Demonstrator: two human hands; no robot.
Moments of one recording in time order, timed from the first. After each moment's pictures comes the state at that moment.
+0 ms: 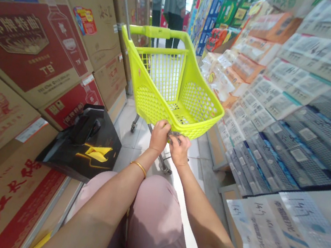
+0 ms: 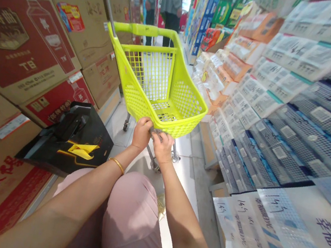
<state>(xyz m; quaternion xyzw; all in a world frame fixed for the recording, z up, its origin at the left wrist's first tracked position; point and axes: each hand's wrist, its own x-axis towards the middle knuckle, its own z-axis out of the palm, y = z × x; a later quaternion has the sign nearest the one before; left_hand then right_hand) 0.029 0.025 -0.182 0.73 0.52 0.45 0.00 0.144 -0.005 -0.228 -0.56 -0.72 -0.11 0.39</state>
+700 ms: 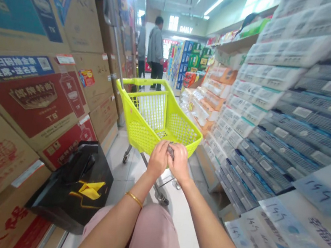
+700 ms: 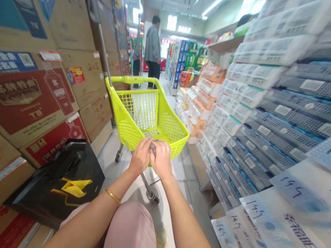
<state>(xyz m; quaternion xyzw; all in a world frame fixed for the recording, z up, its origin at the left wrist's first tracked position) 0.043 0.007 -0.124 0.78 0.43 0.46 -0.02 0.162 -0.007 -0.126 -0.45 -0.74 -0.11 0.48</state>
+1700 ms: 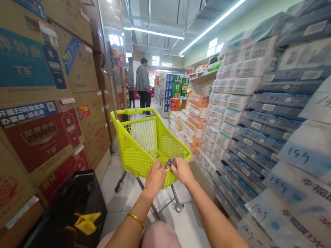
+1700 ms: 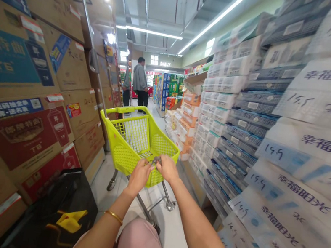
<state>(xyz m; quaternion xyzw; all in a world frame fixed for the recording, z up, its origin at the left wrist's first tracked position) 0.048 -0.005 -0.096 0.82 0.46 0.34 -0.03 0.205 0.007 -0.087 -0.58 -0.74 -0.06 0.32</state>
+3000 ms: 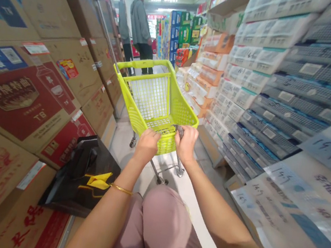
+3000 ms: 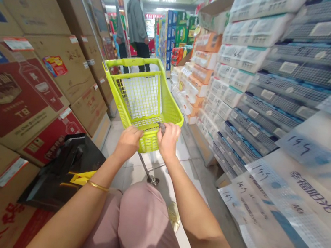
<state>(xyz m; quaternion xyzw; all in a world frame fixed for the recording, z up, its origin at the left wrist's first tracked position) -0.003 0.003 -0.102 0.86 0.41 0.25 -0.15 0.164 -0.004 -0.138 -0.56 -0.59 -0.17 0.56</state>
